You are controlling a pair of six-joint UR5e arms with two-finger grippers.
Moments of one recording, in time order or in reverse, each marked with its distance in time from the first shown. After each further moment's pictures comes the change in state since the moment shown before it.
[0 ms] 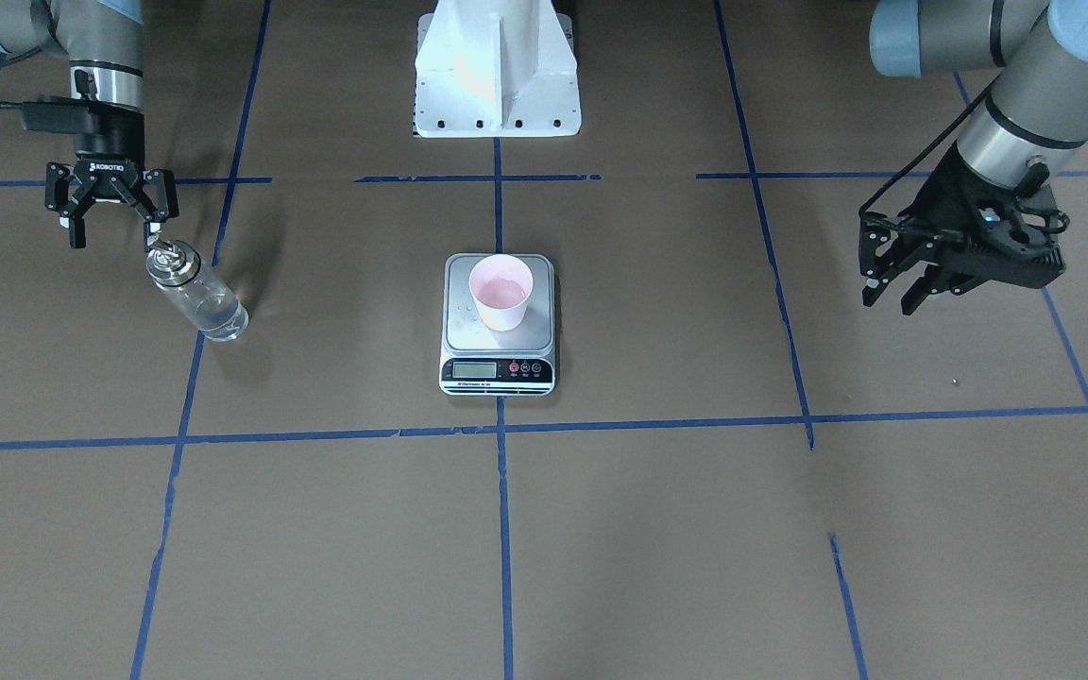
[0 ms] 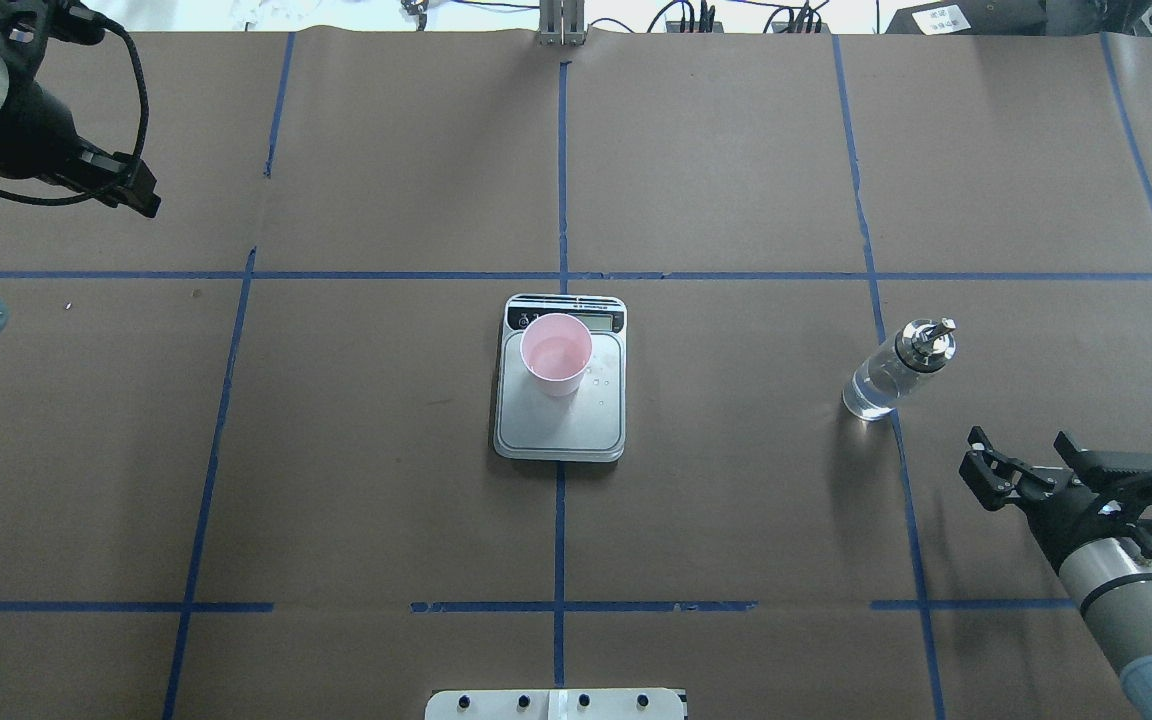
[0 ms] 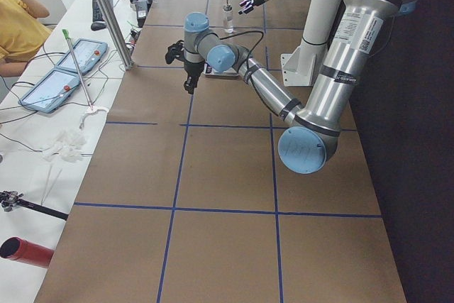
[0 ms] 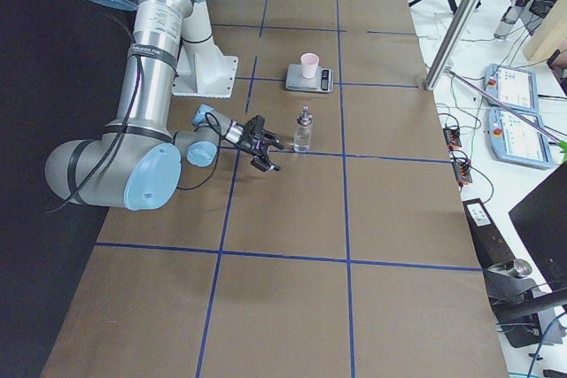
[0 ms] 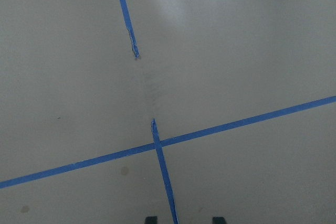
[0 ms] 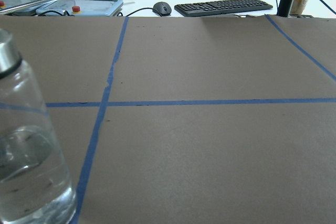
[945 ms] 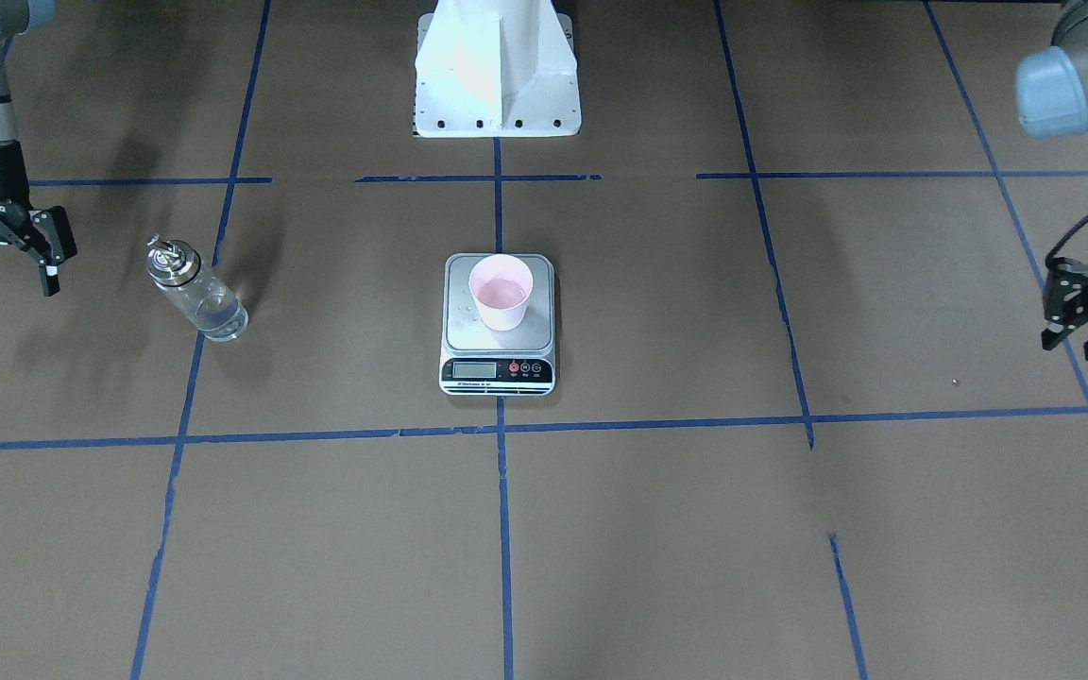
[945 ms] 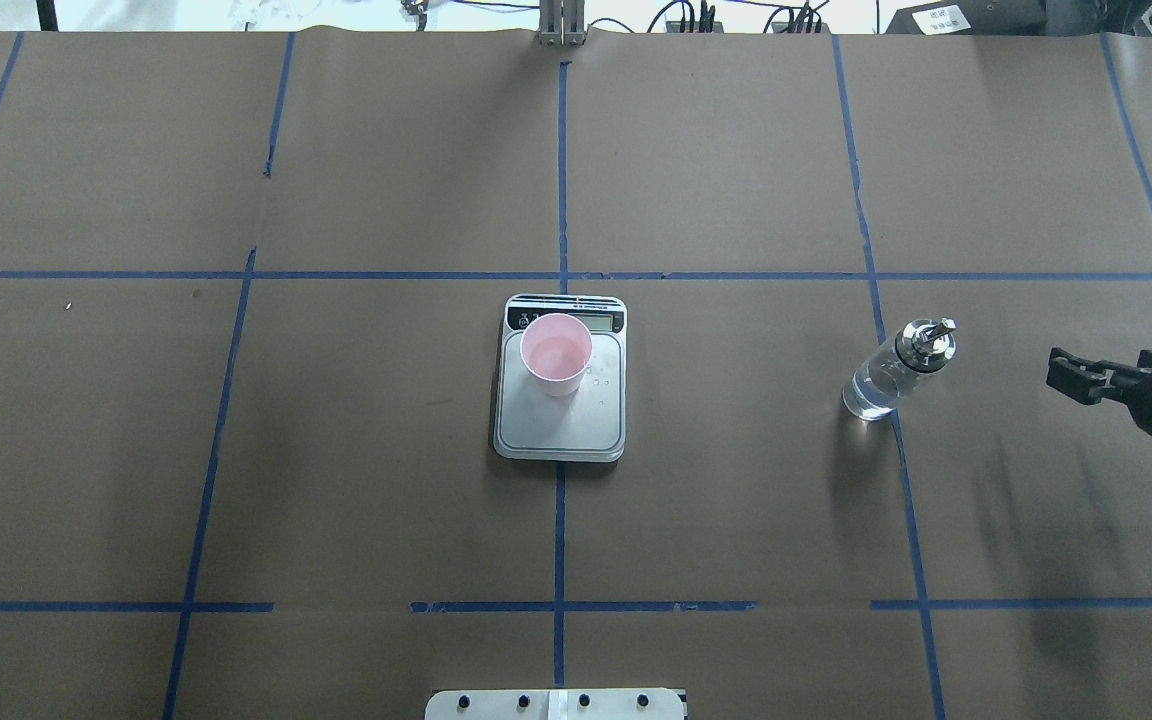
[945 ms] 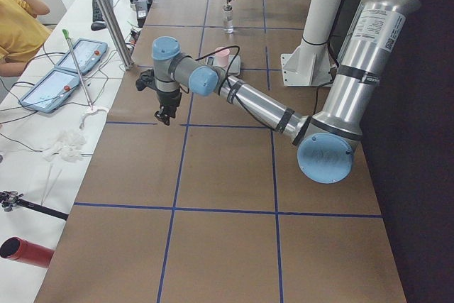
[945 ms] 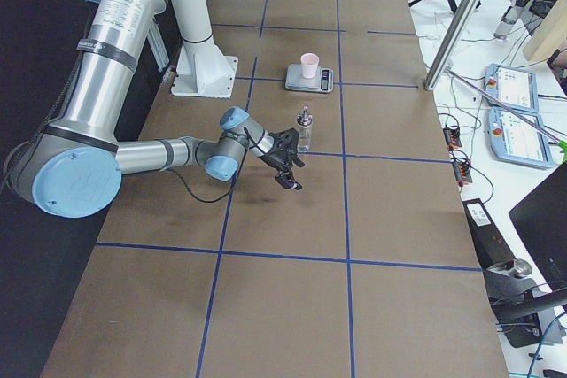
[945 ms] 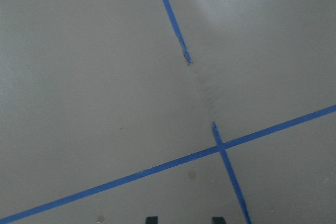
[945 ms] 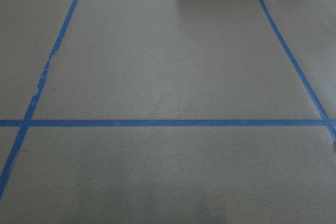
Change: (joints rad) left arm -0.263 0.030 0.231 -0.007 -0.083 0.452; right arm 0.540 0.034 -0.037 0.182 0.634 -0.452
